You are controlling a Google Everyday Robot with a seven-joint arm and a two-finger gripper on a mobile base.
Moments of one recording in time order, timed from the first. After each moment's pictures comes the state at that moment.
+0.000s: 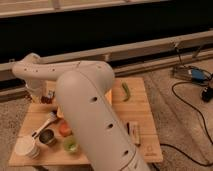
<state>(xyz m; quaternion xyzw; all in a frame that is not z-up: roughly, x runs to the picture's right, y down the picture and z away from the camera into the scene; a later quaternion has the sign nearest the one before) -0.375 0.044 0.815 -0.31 -0.04 0.19 0.93</state>
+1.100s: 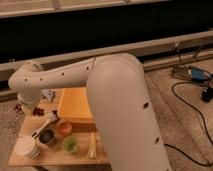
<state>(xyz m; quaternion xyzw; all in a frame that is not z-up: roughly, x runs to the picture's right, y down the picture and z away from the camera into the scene) -0.368 0.096 0.708 -0.32 -0.13 0.19 0.92</state>
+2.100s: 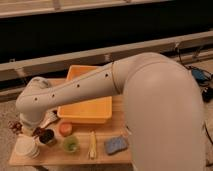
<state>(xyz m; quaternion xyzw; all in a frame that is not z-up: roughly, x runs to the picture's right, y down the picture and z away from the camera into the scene) -0.333 0.174 0.642 -0.36 -0.16 0.20 0.90</state>
